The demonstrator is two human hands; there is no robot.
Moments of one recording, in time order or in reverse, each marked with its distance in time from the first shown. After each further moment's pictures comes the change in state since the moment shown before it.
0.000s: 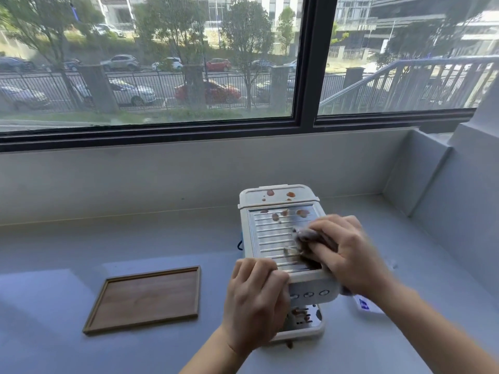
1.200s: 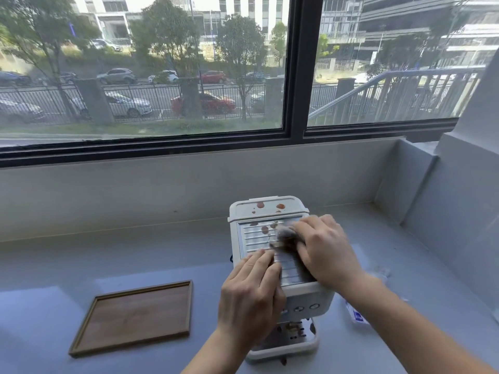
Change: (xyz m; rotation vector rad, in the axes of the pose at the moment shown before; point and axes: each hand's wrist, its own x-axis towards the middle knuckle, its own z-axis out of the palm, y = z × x) left_hand 0.021 -0.001 0.017 0.087 -0.093 -0.046; right_hand 0.033 0.015 0.022 -0.344 -0.036 0.043
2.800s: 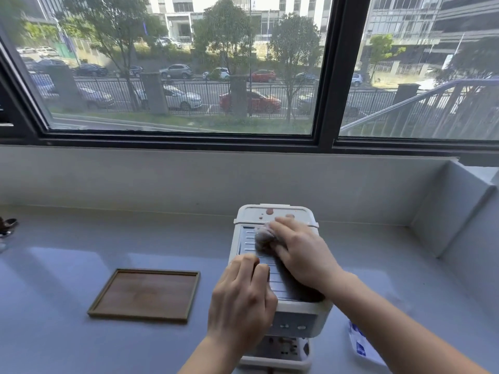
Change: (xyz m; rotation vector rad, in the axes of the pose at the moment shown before) left_hand 0.015 0.031 -0.008 0.235 -0.133 -0.297; right_hand 0.041 -0.004 0.008 0.296 -0.187 -0.273
